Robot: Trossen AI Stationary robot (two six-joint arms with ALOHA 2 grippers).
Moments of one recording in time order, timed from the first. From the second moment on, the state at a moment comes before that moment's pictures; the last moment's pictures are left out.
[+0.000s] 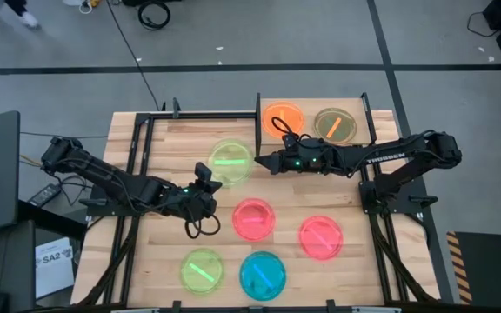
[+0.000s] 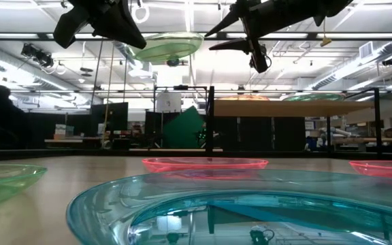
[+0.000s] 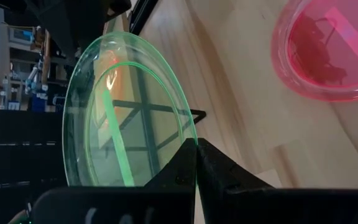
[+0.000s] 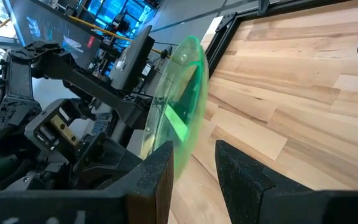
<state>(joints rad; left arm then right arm) -0.38 1.29 0.95 -0.45 -0.83 0.56 -0.04 1.37 0.87 0.25 0.19 1.03</state>
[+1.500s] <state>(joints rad) -0.38 1.29 0.95 -0.40 -0.77 0.73 -0.04 1.37 0.87 0.25 0.14 1.02</state>
